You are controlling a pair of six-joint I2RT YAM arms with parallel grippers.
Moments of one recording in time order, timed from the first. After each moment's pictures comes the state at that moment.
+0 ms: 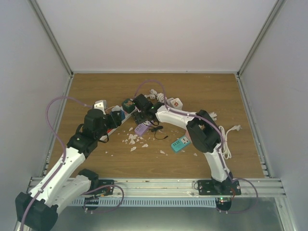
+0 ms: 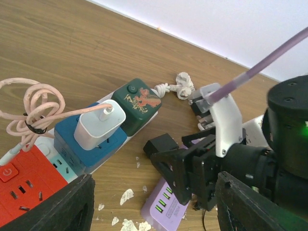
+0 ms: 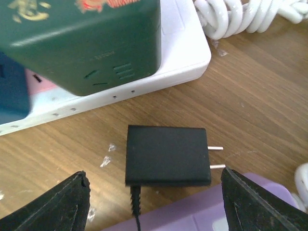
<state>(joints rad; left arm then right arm) -0.36 0.83 0.68 -0.34 -0.07 -0.58 0.84 2.13 1.62 -0.45 0.15 0.25</state>
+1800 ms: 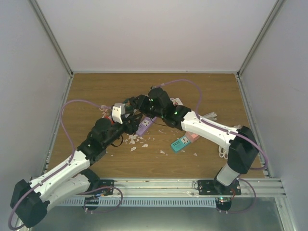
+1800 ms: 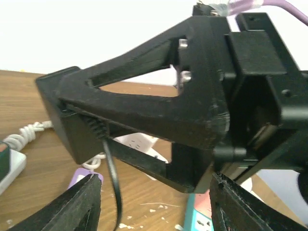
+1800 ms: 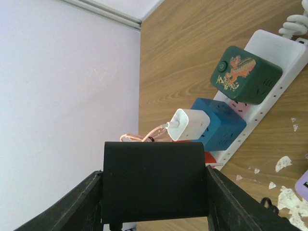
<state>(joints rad) -0.62 0.84 0.53 0.18 0.06 -0.48 0.88 1.64 1.35 -0.16 -0.02 1.17</state>
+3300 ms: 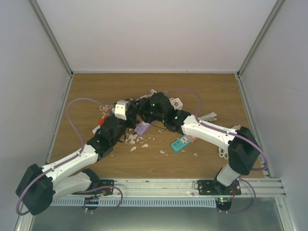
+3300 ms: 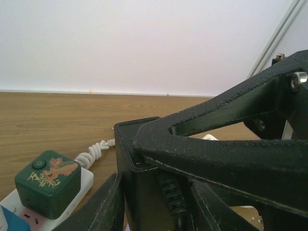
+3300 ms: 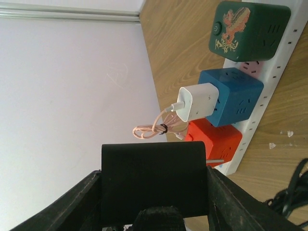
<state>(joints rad) -0.67 1.02 0.52 0.35 -0.26 -0.32 0.89 1.62 1.23 -0.02 -0.08 1.49</state>
